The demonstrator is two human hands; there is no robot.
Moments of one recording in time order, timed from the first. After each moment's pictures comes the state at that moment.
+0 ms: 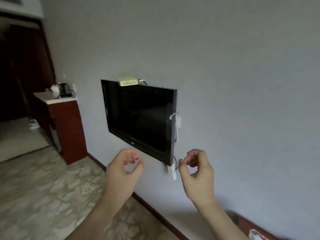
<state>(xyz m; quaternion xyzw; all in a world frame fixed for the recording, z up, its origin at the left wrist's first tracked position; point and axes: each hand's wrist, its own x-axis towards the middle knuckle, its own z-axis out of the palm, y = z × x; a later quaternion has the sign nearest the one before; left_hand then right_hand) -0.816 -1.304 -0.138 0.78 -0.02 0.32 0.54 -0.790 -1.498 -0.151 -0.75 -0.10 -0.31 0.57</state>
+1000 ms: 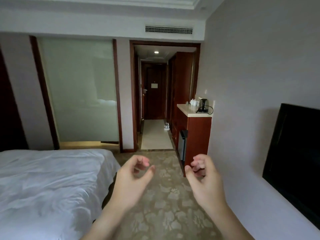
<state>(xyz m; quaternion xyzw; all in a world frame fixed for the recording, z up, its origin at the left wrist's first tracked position) -0.787 -0.703 -0.127 0.75 0.24 0.49 0.38 -0.620 -0.829 -0.142 -0.66 -0.42 -0.09 0.61</state>
